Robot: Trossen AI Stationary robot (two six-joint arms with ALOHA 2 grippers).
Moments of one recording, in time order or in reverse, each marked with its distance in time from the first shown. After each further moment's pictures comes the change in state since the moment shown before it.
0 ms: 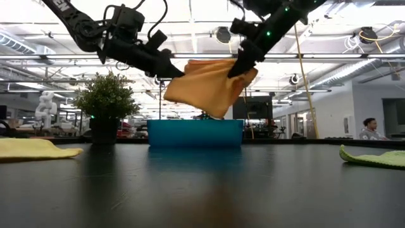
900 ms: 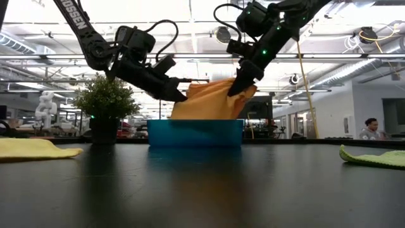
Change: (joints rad) left arm 0.001 0.204 -0.001 0.116 -0.093 0.004; right arm -0.095 0.102 -0.002 0.014 -0.128 -0.100
